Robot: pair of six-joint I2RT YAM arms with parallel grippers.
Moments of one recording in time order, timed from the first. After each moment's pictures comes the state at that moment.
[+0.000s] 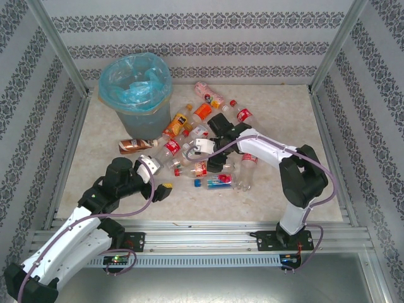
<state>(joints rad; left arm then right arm) -0.48 0.64 0.53 -0.47 0.31 0.18 0.60 1.80 1.29 -0.74 -0.26 -0.82</state>
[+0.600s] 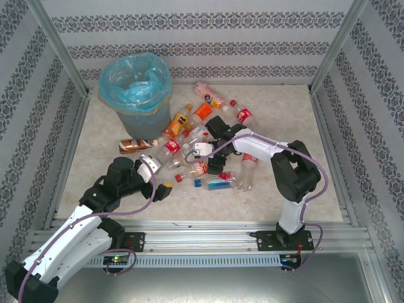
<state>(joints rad) -0.48 0.66 0.53 -0.47 0.29 0.18 0.60 1.87 1.31 -0.72 -0.23 -0.88</state>
